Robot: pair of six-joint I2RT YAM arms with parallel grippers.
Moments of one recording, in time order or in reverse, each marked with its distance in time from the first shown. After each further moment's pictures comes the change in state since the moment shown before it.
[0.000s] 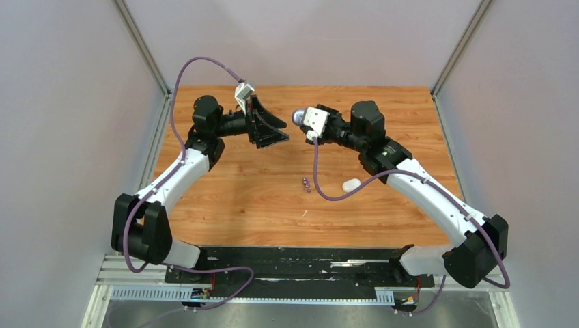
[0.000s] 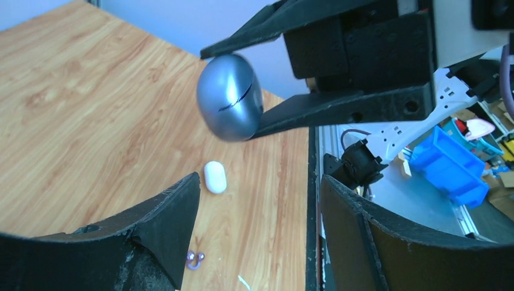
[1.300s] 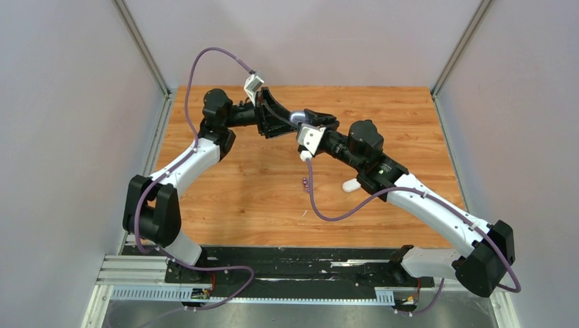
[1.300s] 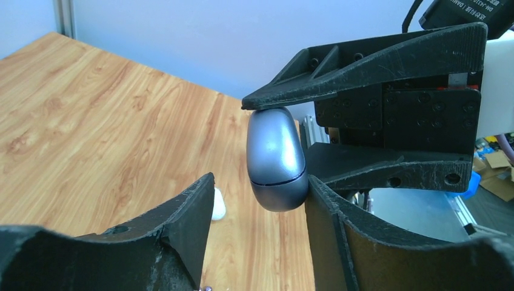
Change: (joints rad) left arm -0.070 0.142 0.109 0.203 0.037 -0.090; right arm 0.129 -0.090 -0.163 0.217 0.191 -0.106
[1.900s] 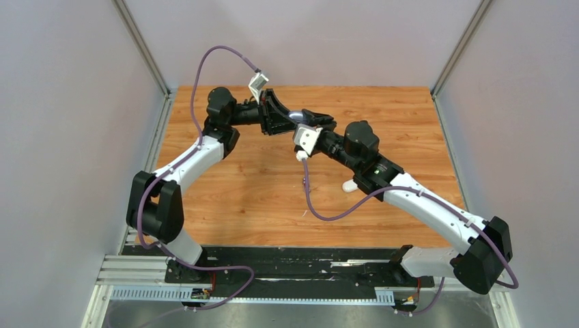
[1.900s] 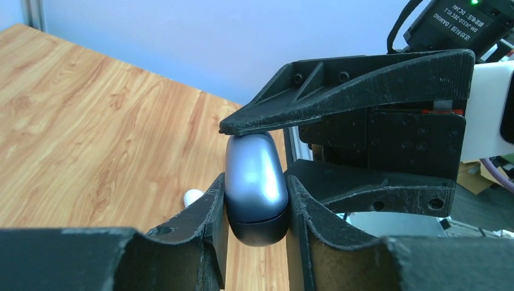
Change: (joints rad) left arm -0.020 0.036 0.039 0.022 0.026 -0.066; right arm 0.016 0.022 -0.003 0.033 0.032 -0.010
